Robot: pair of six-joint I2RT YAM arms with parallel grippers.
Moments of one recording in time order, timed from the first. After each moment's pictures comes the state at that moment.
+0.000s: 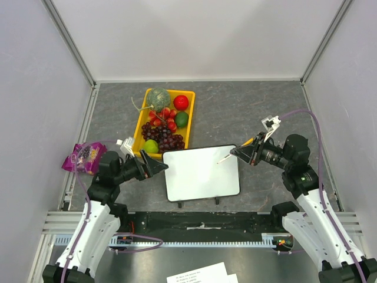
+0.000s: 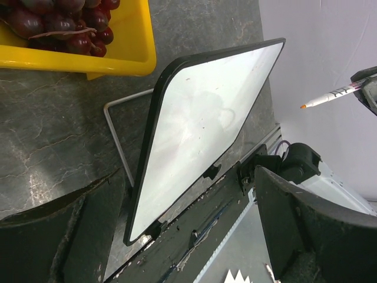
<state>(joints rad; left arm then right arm) -0.16 0.52 0.34 -0.28 0.68 -0.72 0.24 0.65 0.61 -0.15 -0.72 0.46</state>
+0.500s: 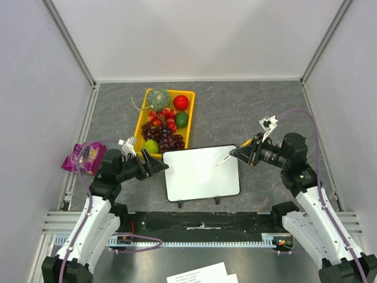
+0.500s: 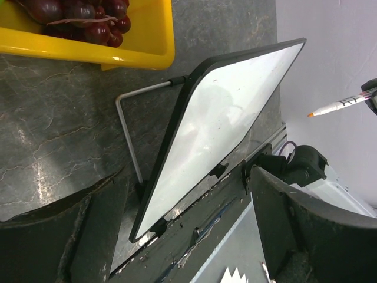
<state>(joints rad) -0.17 0.57 0.35 -0.28 0.66 -0.72 0.24 0.69 0.61 -0.17 -0.74 0.44</state>
